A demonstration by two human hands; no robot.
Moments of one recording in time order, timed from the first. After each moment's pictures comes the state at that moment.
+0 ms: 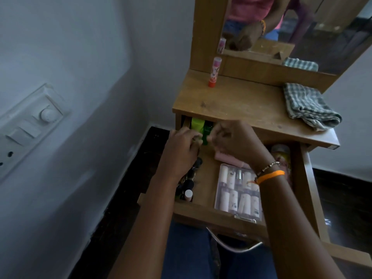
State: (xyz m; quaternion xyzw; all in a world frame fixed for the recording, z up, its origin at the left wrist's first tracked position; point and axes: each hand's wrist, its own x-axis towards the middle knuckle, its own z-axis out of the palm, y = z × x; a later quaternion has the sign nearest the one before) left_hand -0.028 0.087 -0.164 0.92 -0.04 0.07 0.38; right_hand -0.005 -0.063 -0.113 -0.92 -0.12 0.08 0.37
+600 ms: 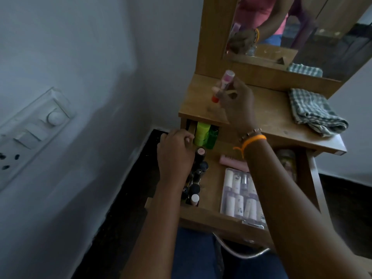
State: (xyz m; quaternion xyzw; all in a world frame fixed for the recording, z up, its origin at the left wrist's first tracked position) left_hand -0.031 0.094 -0.158 0.90 0.10 0.17 0.38; right_hand 0.072 -0.029 -0.108 -0.85 -0.04 -0.15 0.51
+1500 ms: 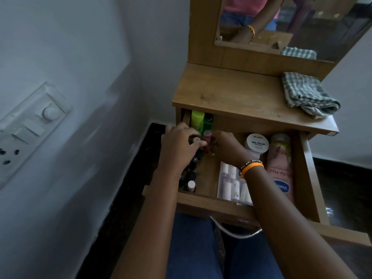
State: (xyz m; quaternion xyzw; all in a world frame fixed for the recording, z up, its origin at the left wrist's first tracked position) left_hand -0.033 0.090 -0.166 0.93 0.00 0.07 0.35; right_hand -0.001 -0.054 -0.168 -0.94 -0.15 0.12 0.28
